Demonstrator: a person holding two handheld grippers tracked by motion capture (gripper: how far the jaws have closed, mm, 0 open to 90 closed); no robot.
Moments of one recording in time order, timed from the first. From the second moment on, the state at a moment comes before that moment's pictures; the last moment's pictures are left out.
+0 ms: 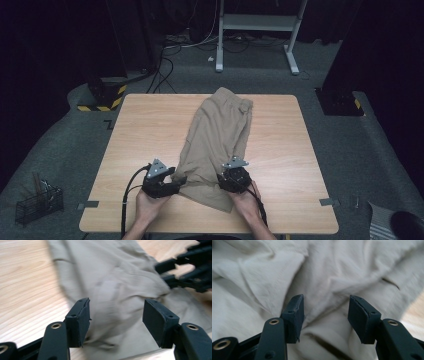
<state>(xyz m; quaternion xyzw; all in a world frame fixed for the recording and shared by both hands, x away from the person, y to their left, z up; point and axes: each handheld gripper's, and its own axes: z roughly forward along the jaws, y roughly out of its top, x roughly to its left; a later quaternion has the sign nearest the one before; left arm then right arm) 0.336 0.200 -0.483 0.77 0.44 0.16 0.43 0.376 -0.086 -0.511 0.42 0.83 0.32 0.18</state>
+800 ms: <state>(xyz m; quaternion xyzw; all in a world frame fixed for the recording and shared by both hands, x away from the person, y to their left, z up) 0.379 0.186 -0.516 0.79 0.48 0.15 0.34 0.378 -0.092 -0.480 0.42 0.81 0.38 0.16</state>
